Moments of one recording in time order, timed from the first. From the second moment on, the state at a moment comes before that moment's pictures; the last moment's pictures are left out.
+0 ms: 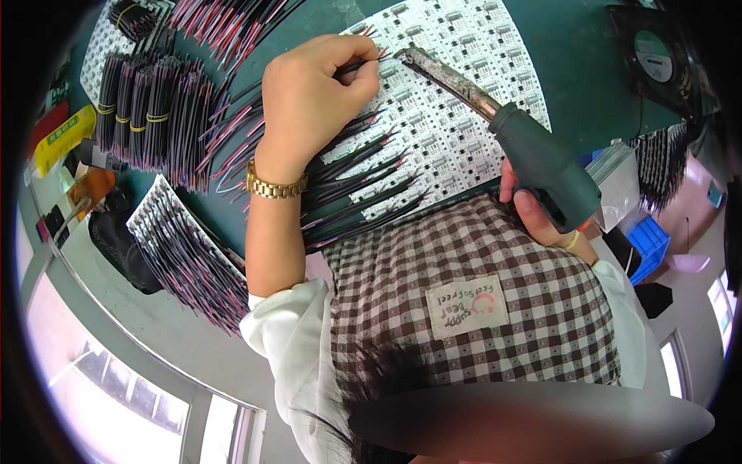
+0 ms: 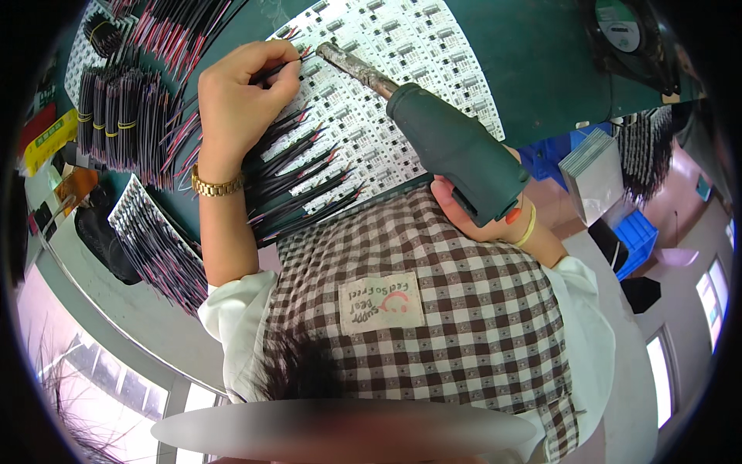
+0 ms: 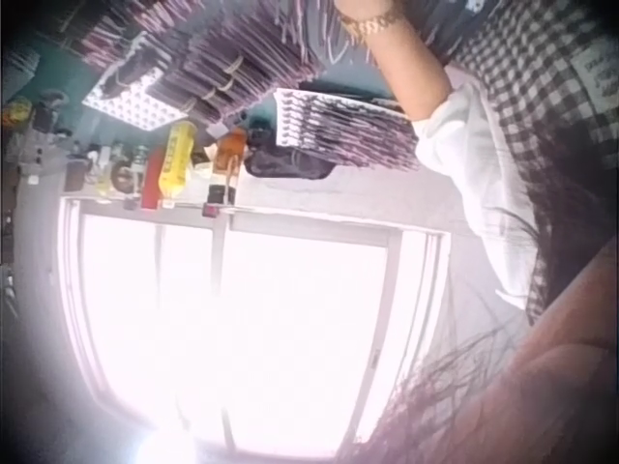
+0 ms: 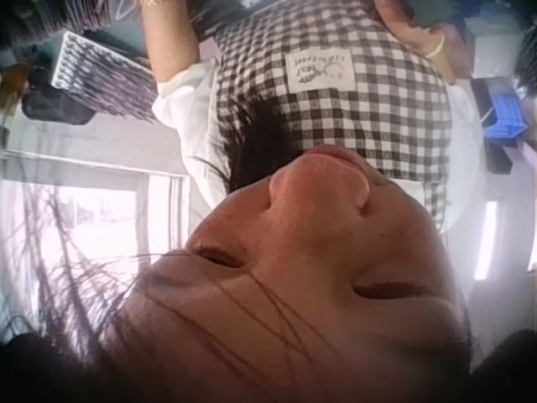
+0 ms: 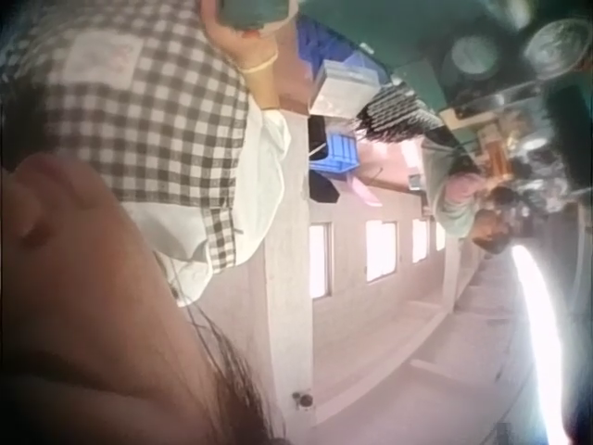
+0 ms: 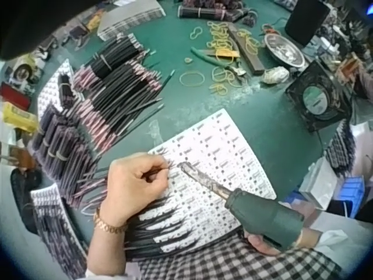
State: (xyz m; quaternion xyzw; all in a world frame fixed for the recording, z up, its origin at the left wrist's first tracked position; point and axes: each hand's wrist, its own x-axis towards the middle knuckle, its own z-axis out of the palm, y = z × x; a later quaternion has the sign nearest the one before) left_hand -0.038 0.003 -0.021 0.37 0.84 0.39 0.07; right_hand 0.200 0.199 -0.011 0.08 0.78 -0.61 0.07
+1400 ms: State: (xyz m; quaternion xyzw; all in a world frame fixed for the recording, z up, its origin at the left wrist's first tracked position) left_hand -0.102 0.029 -0.003 0.34 0.94 0.00 -0.06; right_hand 0.183 0.204 -0.005 0.13 0.54 -0.82 -0.10
